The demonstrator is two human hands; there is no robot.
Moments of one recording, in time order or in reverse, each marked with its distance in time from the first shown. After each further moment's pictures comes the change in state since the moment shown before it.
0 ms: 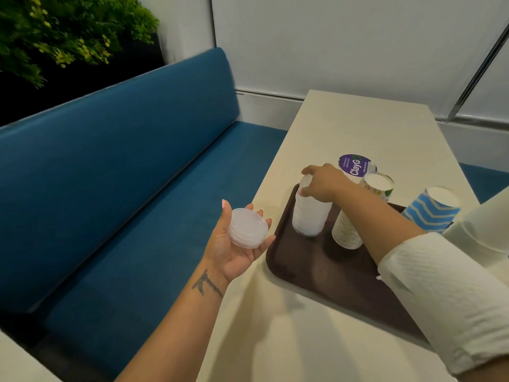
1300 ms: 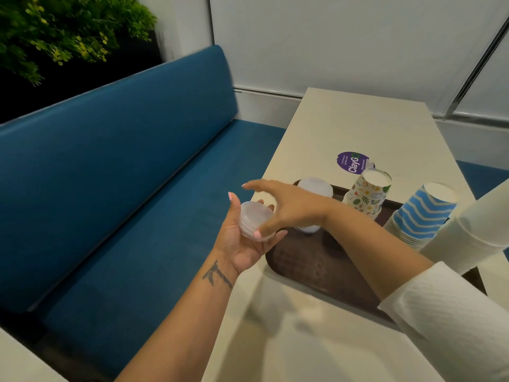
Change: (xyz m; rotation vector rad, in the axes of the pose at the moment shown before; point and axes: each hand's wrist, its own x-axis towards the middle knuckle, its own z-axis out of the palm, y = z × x) left_hand 0.003 -0.005 0.016 0.043 -0.101 -0.055; right_hand -0.071 -0.049 0.006 0.266 -0.262 -0.559
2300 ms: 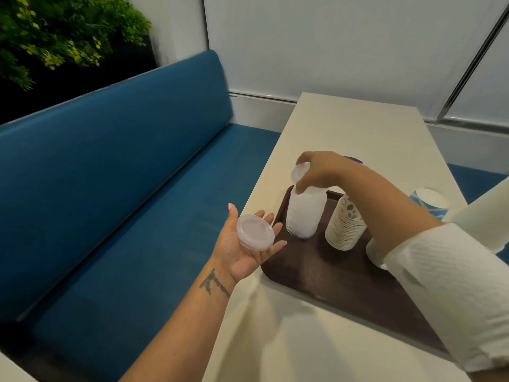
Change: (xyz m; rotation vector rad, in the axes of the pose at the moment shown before) left_hand 0.008 -0.006 -0.002 -0.026 0.106 -0.063; right_hand 0.011 0.033 -0.073 -0.220 0.193 0.497
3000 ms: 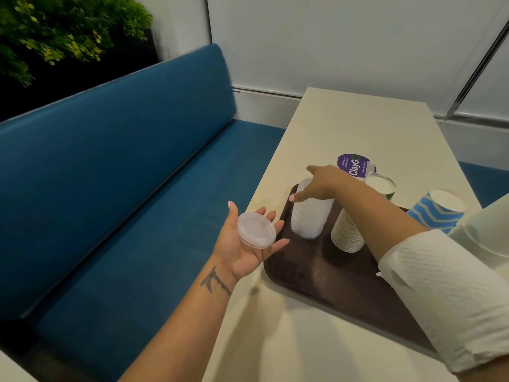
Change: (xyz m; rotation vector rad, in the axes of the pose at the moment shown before) left_hand 0.007 0.008 -0.002 -0.002 -0.008 0.007; right_hand 0.030 0.018 0.035 -0.064 -0.034 0.140
